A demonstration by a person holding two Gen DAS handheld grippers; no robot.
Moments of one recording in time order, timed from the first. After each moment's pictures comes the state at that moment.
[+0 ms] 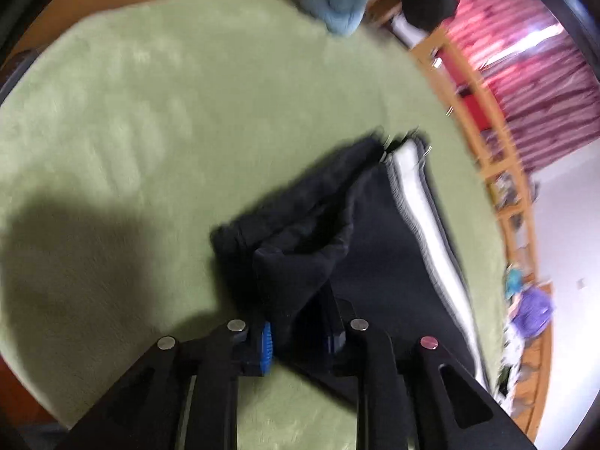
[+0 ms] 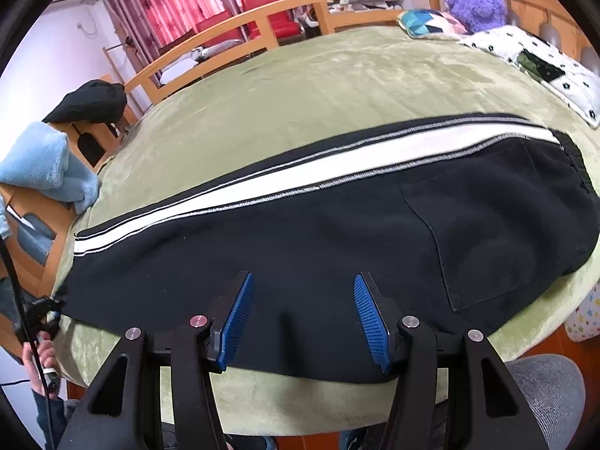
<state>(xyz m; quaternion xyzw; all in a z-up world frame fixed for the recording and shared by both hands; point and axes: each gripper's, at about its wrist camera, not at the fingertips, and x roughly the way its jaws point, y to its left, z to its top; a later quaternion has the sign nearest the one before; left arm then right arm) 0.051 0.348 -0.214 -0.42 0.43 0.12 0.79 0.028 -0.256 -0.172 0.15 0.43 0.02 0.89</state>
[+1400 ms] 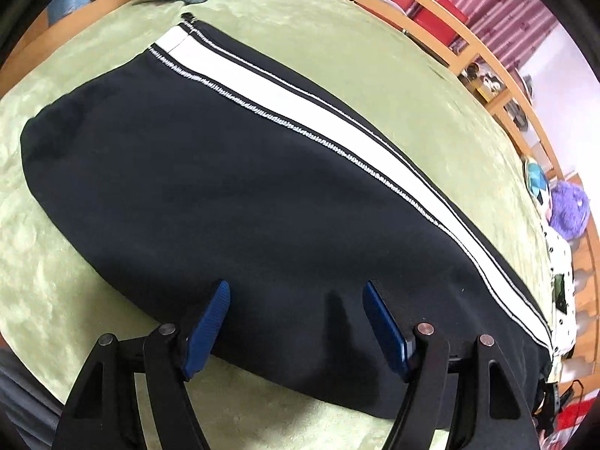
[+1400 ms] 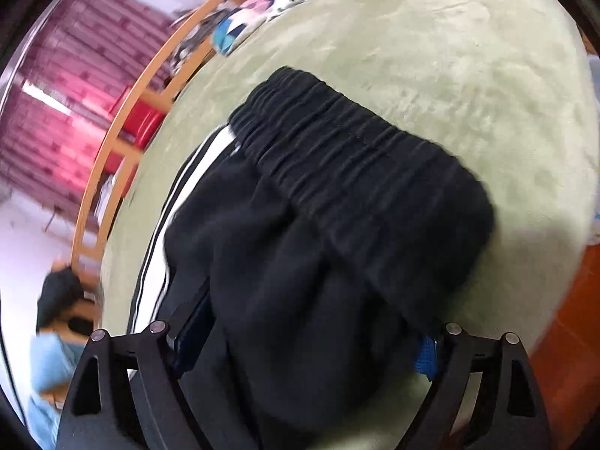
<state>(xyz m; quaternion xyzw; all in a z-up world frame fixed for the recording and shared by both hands) 0.117 0.144 -0.183 -0.27 0.49 0.09 0.82 0.051 -0.567 -0.259 0.41 0.37 -0.13 0.82</state>
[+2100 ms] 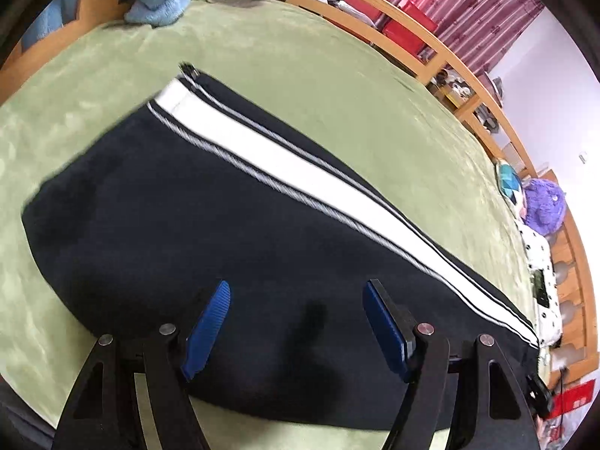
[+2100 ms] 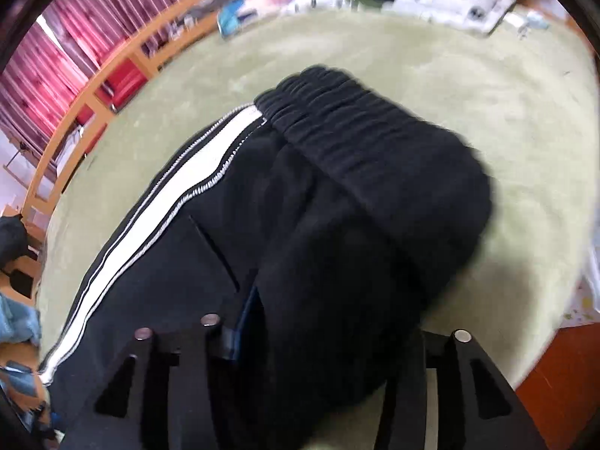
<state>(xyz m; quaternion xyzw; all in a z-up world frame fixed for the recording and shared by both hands) 0.110 0.156 -0.159 -0.26 0.45 0.05 0.85 0.071 -0.587 -0.225 0.25 0.42 -0.17 0.85</state>
